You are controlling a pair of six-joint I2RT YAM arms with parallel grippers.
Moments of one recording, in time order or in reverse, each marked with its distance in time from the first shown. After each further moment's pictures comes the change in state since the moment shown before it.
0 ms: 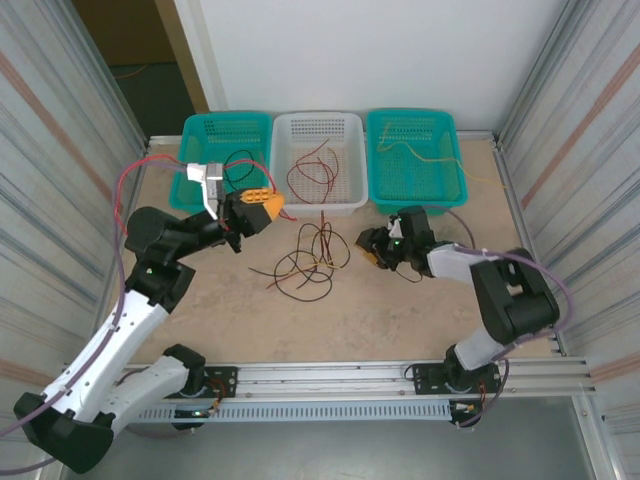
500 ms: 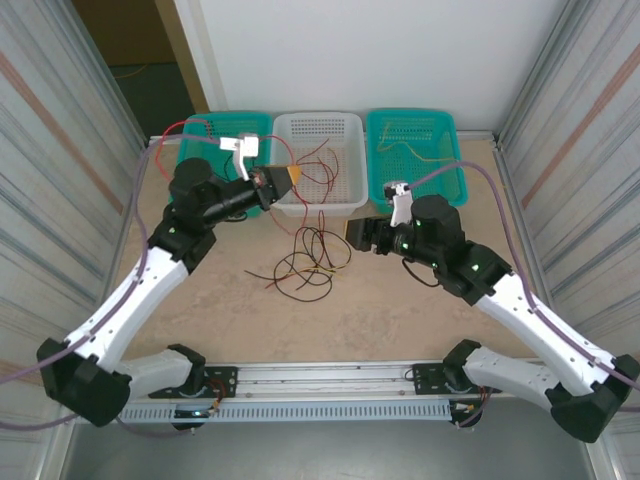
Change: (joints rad) left arm 0.002 0.294 0.203 -0.336 -0.233 -0.059; right arm 0.362 -0.566 0.370 -0.532 0.372 -0.457
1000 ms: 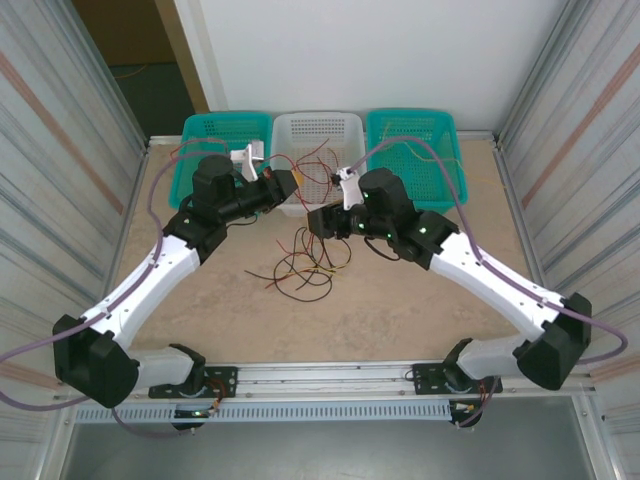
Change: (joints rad) left arm 0.000 0.085 0.000 -0.093 -0.062 -0.285; right arm 0.063 0.367 0.216 0.039 -0.066 -0.149
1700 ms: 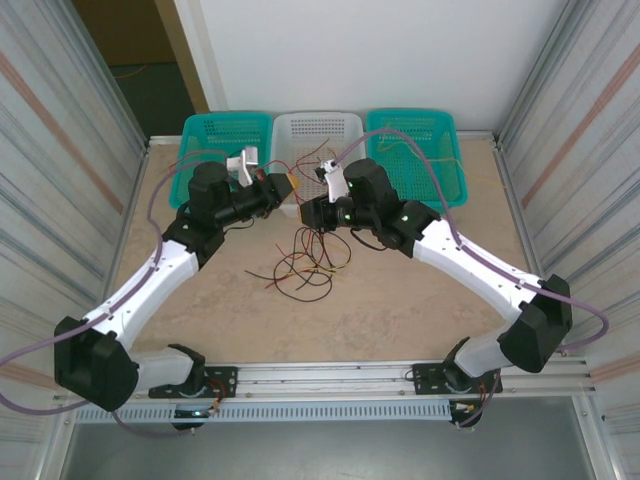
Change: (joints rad) left arm 0.045 -0.022 -0.096 0.111 0.055 -0.119; right arm 0.000 0.105 0.071 0.040 -0.071 0.008
